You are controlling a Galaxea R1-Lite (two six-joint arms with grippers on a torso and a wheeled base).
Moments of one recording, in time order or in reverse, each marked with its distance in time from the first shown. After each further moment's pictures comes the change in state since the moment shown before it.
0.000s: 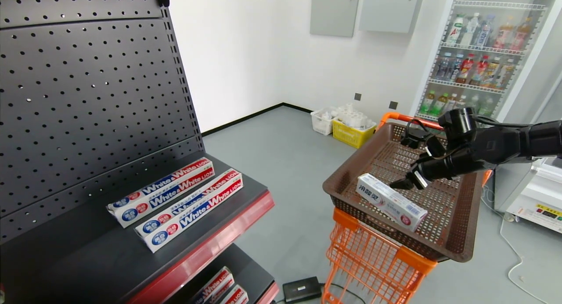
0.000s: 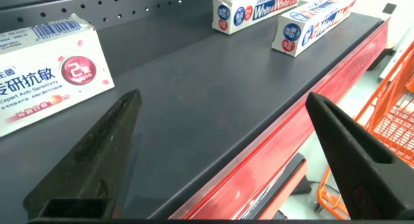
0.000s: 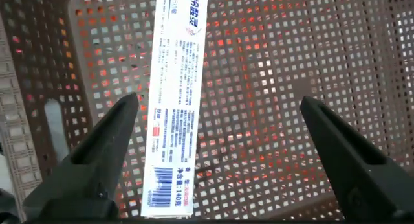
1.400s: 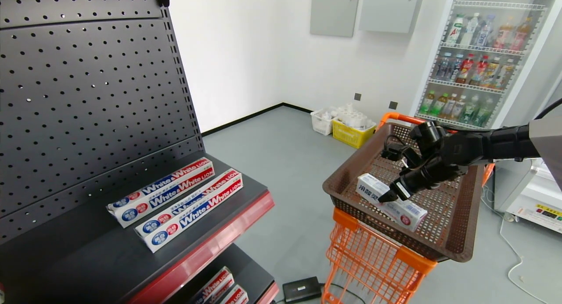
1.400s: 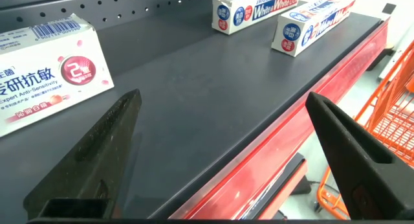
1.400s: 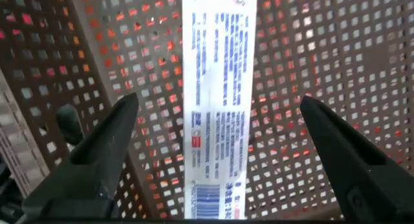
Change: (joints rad) left arm -0.001 0.000 0.000 0.000 0.000 0.000; right arm 0.072 0.123 -0.134 0.199 -0.107 0.128
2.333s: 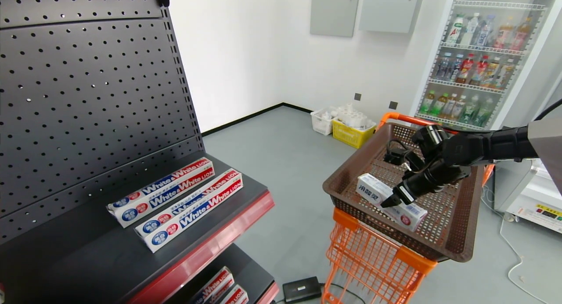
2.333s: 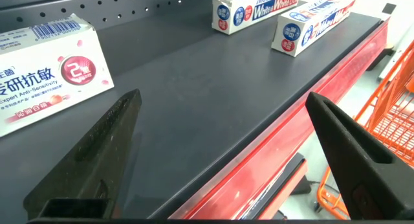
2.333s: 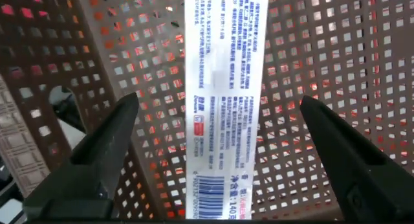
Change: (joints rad) left arm 0.000 0.000 0.000 0.000 0.000 0.000; right arm -0.023 0.020 -0.017 0.056 0.036 -0.004
